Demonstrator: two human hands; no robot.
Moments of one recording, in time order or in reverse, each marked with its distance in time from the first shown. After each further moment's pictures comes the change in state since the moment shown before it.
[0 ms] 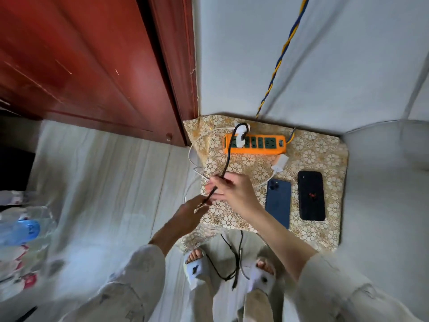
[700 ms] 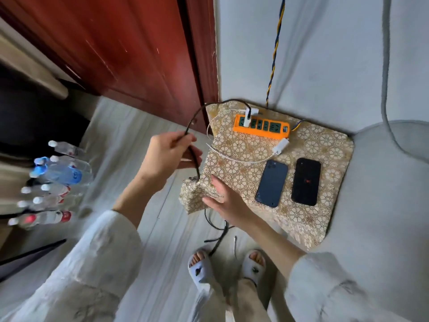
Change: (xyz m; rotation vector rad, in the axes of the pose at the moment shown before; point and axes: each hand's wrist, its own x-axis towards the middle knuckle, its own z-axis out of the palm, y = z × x) left_hand -0.137 0.123 -0.010 -0.641 0.560 0.120; right_hand -0.107 0.061 -0.028 -0.422 -0.415 -0.132
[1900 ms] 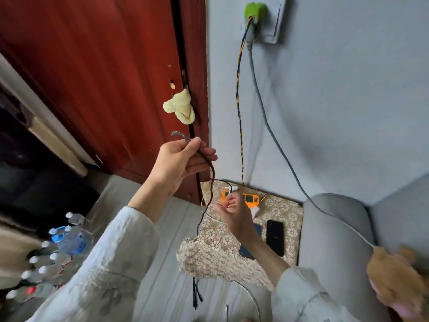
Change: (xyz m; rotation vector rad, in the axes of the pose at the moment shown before) left_hand -0.124 0.242 -0.015 -0.322 -0.141 0.235; right_hand -0.118 -0.181 -0.065 0.056 0.567 -0.217
